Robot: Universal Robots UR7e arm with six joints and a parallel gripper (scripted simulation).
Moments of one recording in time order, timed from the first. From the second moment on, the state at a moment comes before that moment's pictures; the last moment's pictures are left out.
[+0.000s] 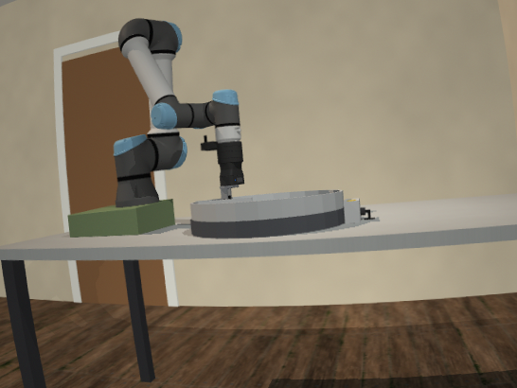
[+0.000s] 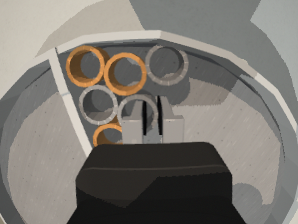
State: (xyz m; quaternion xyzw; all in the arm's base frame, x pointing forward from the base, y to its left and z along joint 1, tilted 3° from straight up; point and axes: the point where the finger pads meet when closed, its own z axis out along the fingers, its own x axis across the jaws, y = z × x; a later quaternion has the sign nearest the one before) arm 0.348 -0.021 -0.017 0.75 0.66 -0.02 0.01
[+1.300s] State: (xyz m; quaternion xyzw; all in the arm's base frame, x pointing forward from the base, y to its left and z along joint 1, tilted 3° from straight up) arm 0.348 -0.021 -0.010 0.75 0.66 -0.02 0.01
